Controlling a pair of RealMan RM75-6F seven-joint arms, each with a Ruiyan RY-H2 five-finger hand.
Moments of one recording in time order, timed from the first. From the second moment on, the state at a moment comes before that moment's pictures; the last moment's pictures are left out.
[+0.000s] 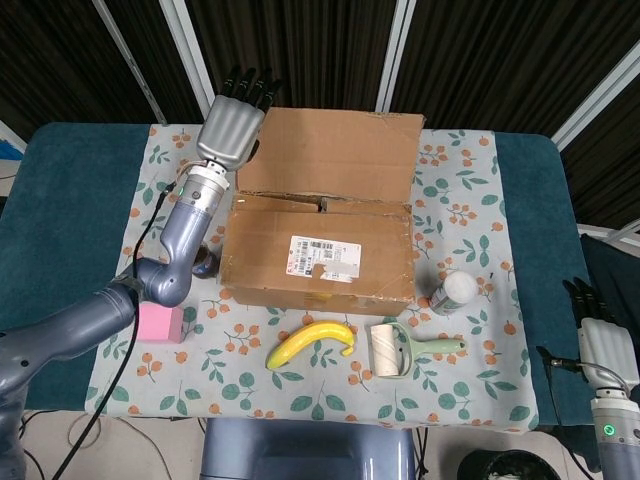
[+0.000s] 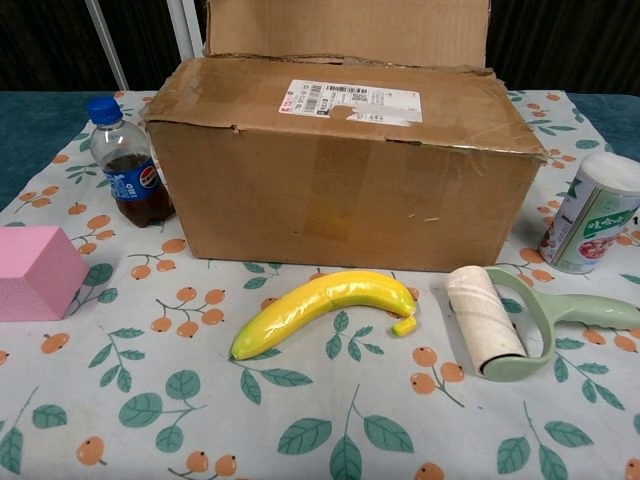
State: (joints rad) left arm -1.25 -1.54 -0.42 -0.95 0.93 0.81 0.57; right arm 0.11 -1.14 0.14 -1.65 -1.26 1.34 -0.02
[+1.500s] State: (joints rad) left arm -1.31 -1.30 -0.23 -1.32 0.88 0.44 0.22; right arm 0.12 -1.11 0.14 -1.68 -1.22 1.30 0.01
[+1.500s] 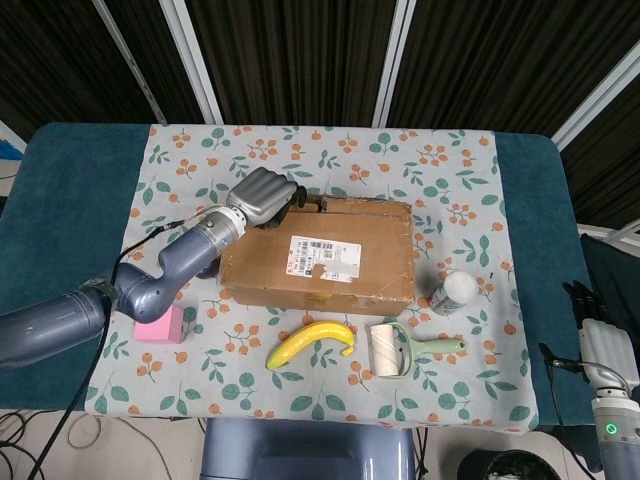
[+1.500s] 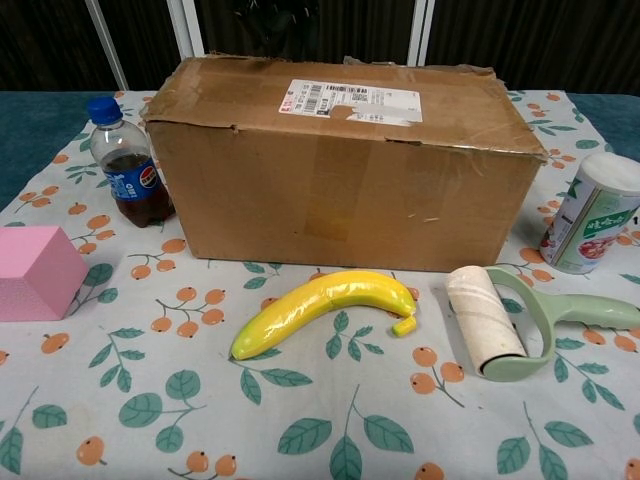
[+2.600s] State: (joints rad) left arm -1.35 -1.18 -0.18 -1.42 0.81 0.41 0.11; right arm 0.12 -1.11 0.14 -1.69 -1.21 1.30 0.03
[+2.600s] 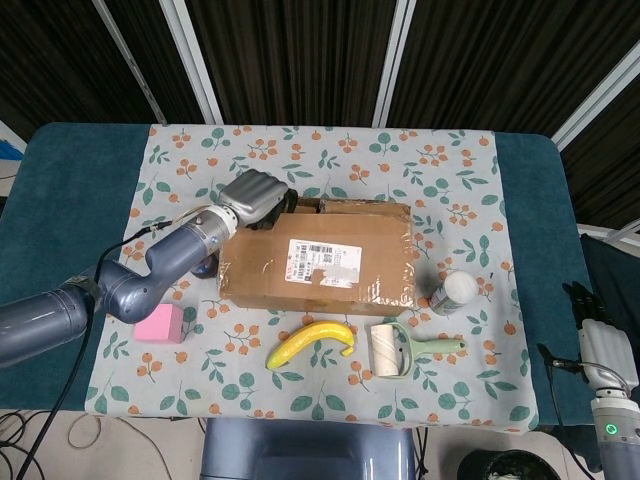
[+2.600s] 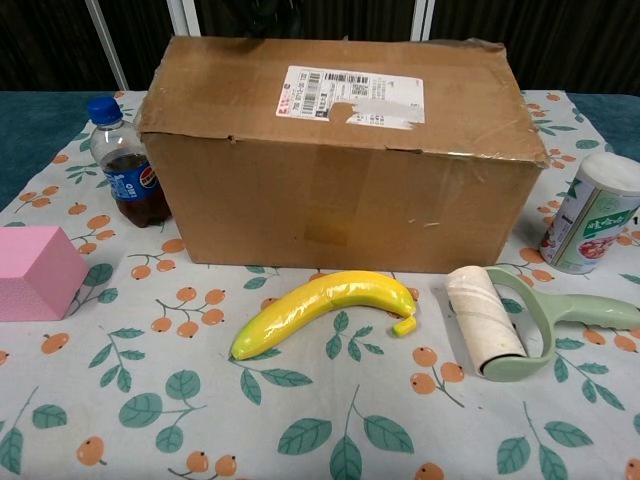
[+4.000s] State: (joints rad) left arm -1.17 -0.85 -0.41 -1.91 1.12 0.38 -0.25; right arm 0.12 -1.12 0.14 -1.69 -1.21 1.31 0.02
